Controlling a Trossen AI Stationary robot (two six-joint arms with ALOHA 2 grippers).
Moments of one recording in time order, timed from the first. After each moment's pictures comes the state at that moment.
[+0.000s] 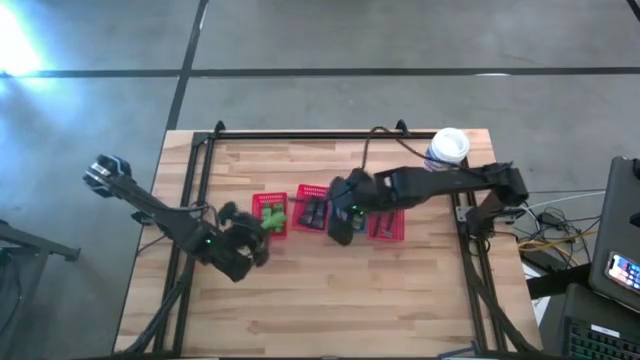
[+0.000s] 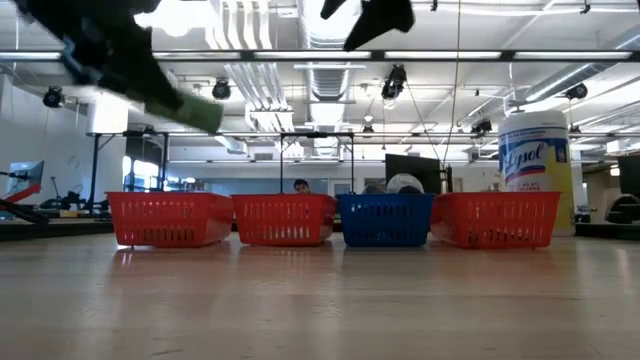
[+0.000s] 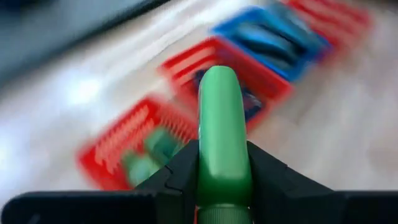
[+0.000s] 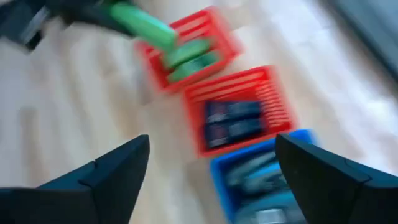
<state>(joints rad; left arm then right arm) -0.56 1.20 0.82 -0.72 -0.89 -1.04 0.11 1.73 1.75 -0.94 0.26 0.48</state>
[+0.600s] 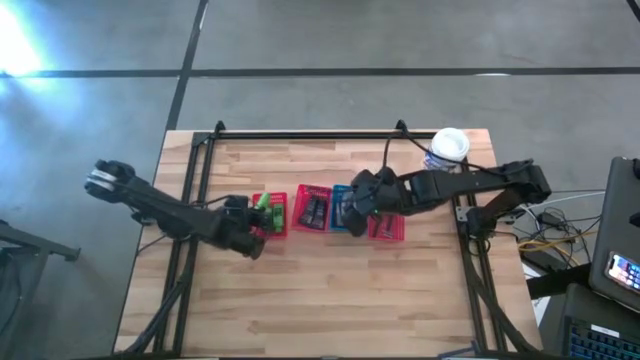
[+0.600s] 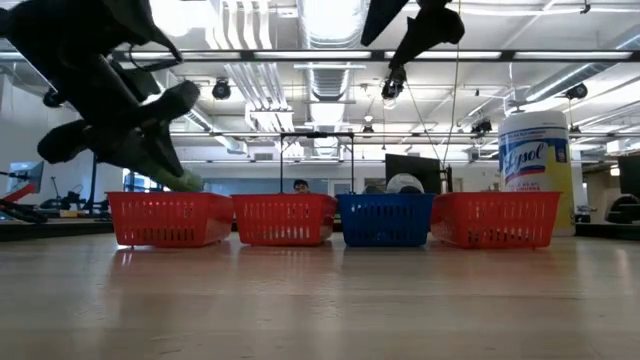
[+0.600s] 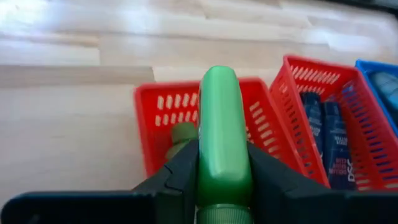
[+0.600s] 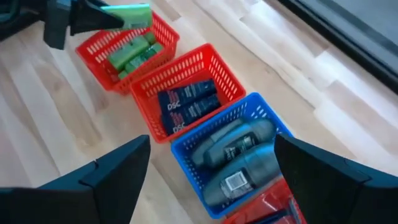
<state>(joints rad) -0.33 1.27 0.64 -0.65 -0.85 -1.71 0.14 1.56 1.50 -0.92 0.43 0.72</state>
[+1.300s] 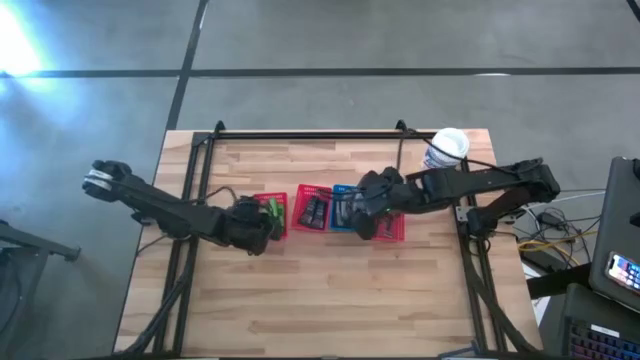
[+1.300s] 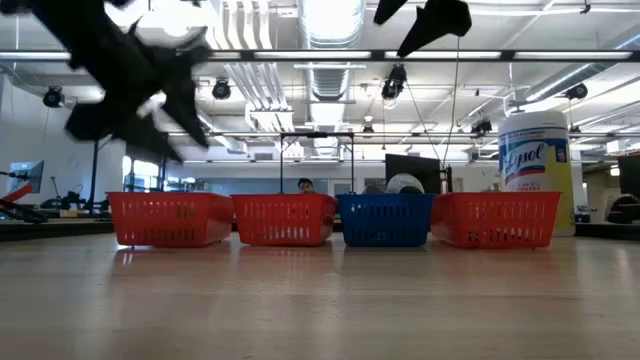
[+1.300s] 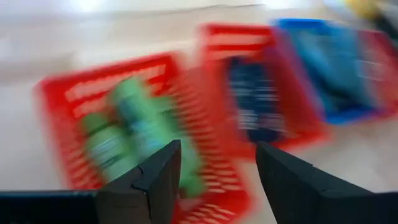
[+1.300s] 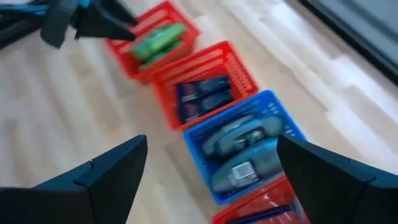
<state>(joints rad) -0.32 1.23 0.72 -0.54 -0.70 -1.45 0.15 1.48 1.46 -0.91 0.36 0.66</state>
